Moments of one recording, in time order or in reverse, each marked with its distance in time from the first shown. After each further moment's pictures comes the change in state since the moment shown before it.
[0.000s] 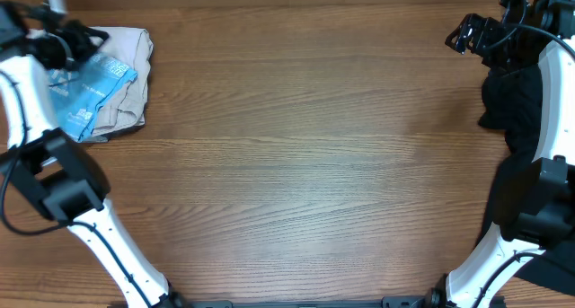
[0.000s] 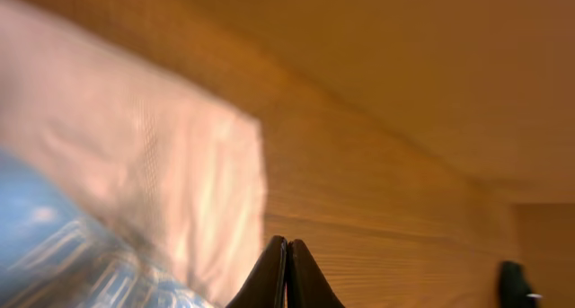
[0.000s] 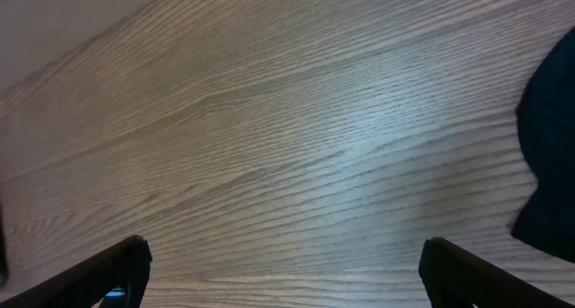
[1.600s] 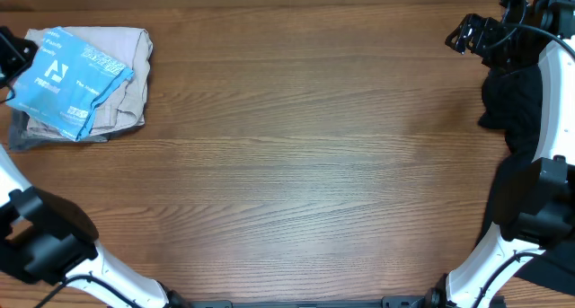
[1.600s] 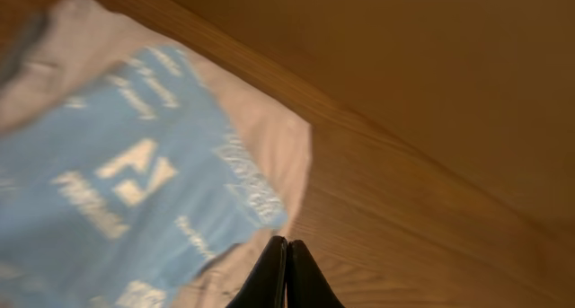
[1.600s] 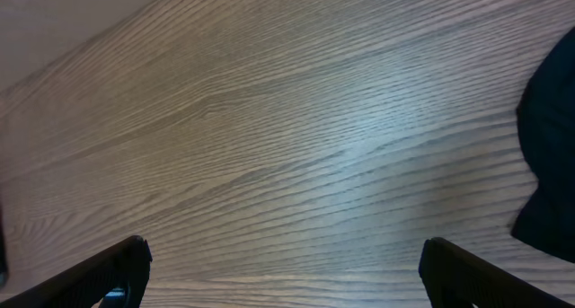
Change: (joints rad) left arm 0.169 -0.414 -0.134 -0.208 -0.135 0.100; right arm 0.000 0.000 0.000 0.000 0.000 0.000
